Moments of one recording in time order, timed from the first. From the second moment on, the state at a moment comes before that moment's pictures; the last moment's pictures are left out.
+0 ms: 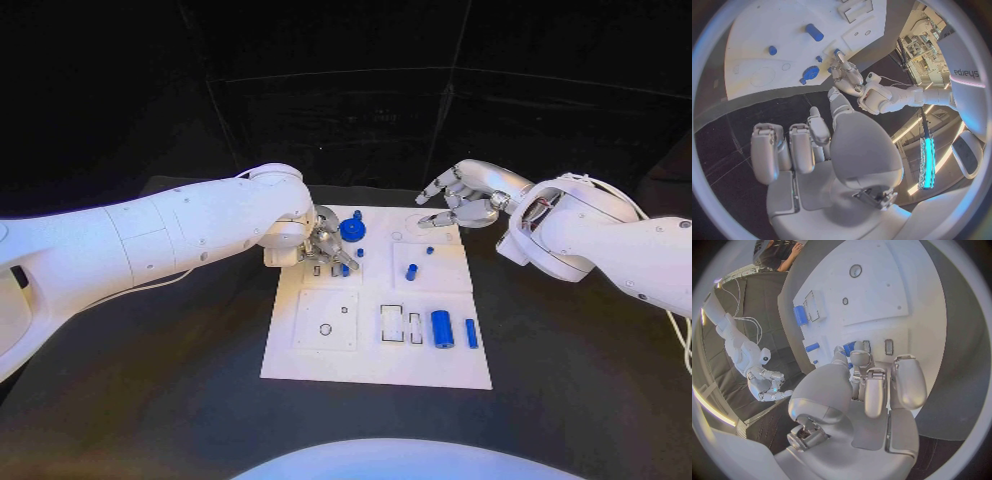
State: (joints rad) left arm 1.33 -0.53 -0.12 1.22 -0.91 0.34 -0.59; left_hand 1.20 0.22 -0.30 0.15 0.05 0.85 0.06 0.70 0.46 1.21 -0.02 1.11 0.81 1.47 -0.08 1.55 1.31 0.10 1.45 0.03 1.33 1.13; right arm 1.28 -0.83 -0.03 1.51 -1.24 -0.26 0.00; right_hand 1.35 -0.03 -0.04 0.06 0.23 0.88 0.16 0.13 0.07 1.34 0.08 1.22 1.24 1.46 0.01 1.44 1.31 0.03 1.47 0.12 1.51 1.31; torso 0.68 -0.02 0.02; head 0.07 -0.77
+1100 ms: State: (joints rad) left arm 1.34 -0.55 -0.12 1.23 -0.90 0.33 -0.57; left_hand 1.16 0.09 0.36 0.09 0.08 0.79 0.07 0.71 0.45 1.19 -0.01 1.11 0.78 1.47 -0.08 1.55 1.31 0.10 1.44 0.02 1.33 1.13; right arm 1.28 -0.82 -0.03 1.49 -1.24 -0.23 -0.02; right_hand 1.35 -0.02 -0.05 0.07 0.23 0.89 0.16 0.14 0.07 1.34 0.08 1.22 1.24 1.46 0.01 1.44 1.31 0.03 1.47 0.12 1.51 1.31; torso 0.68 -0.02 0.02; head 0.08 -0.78
